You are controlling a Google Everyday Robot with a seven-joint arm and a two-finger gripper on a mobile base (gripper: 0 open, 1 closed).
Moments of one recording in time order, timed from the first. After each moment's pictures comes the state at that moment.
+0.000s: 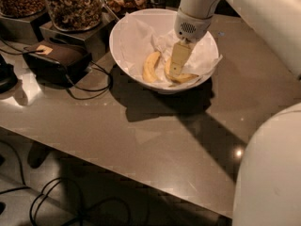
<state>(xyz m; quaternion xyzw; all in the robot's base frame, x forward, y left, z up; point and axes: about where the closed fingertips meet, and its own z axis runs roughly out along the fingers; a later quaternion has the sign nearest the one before) 0.630 -0.106 0.890 -0.53 0.84 0.02 0.09</state>
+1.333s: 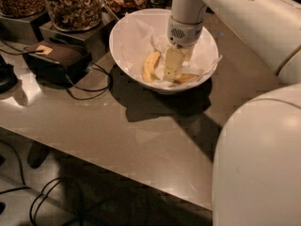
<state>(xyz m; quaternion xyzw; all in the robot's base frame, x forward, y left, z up) 0.633 -0.101 0.867 -0.48 0.88 0.01 0.04</state>
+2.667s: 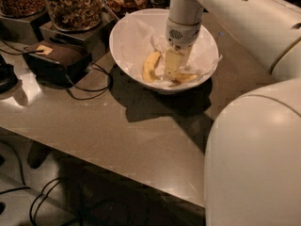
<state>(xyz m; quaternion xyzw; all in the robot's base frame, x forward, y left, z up) 0.639 -0.097 0.861 -0.48 0.88 0.01 0.03</state>
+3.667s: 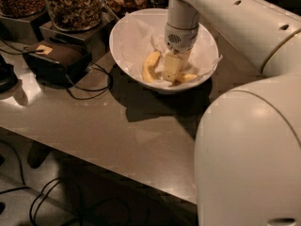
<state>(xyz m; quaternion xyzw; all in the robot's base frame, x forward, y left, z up) 0.643 -0.098 0.843 -0.48 0.88 0.01 0.01</state>
